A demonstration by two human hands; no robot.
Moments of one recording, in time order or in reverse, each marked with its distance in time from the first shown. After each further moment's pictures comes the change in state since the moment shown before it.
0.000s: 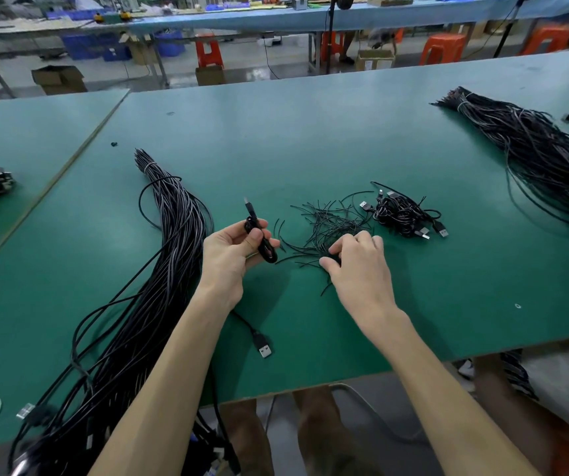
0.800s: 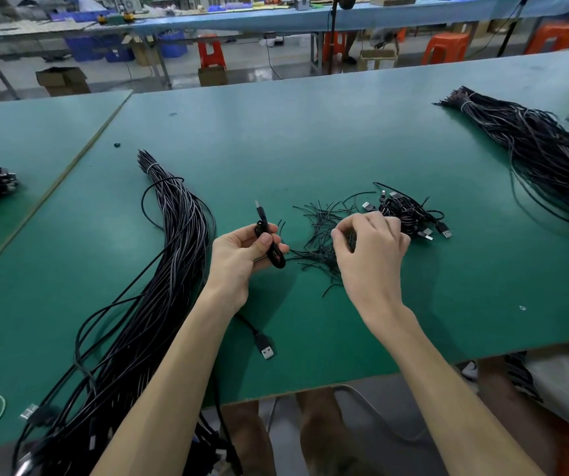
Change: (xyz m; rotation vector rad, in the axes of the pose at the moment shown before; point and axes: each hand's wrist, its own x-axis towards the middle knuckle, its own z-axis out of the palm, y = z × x) left_hand -0.002 -0.001 0.003 0.020 -0.039 -0.047; right_hand 0.005 -0.008 -0.011 0.116 0.316 -0.073
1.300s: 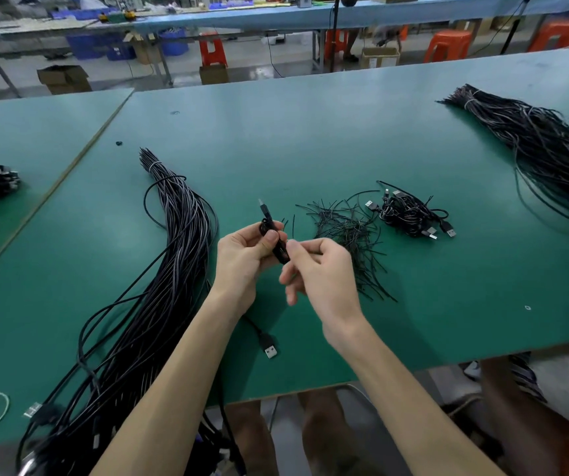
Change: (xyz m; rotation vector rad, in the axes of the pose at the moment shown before) left_hand -0.004 -0.004 0.006 -0.069 0.006 0.020; right_hand -0.034 -0.048 0.011 0.997 -0.381 0.443
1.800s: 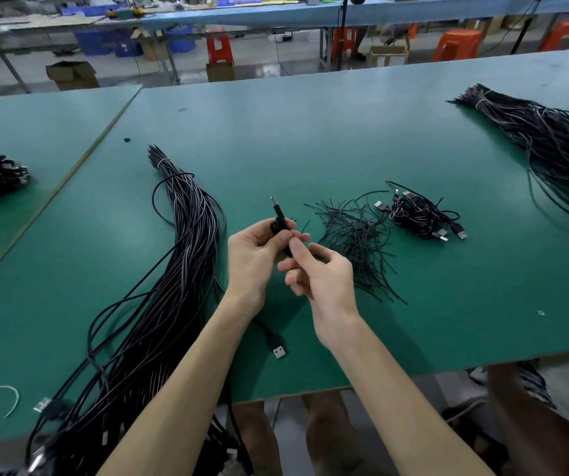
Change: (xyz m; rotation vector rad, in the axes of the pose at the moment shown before) left_hand -0.006 -0.001 0.006 0.076 -0.036 0.142; right_hand 0.010 0.016 0.015 0.390 0.041 0.203
